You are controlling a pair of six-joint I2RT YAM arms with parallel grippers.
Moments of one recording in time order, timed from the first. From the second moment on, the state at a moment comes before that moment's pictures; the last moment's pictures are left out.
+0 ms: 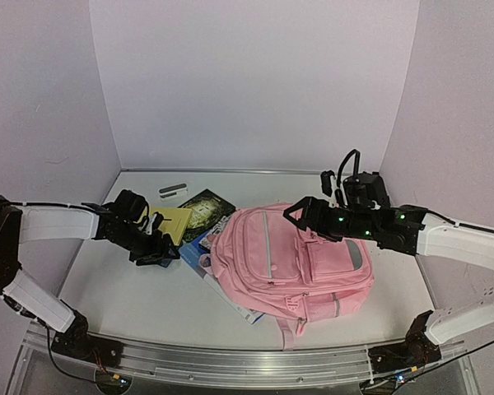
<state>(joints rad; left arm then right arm) -0.46 1.46 0.76 -0.37 0.38 -0.52 0.81 1.24 0.90 -0.15 0.00 0.78</state>
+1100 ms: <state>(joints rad) -0.31 1.71 0.98 -0.50 0.23 -0.36 0.81 1.24 0.88 -0.15 0.01 0.78</state>
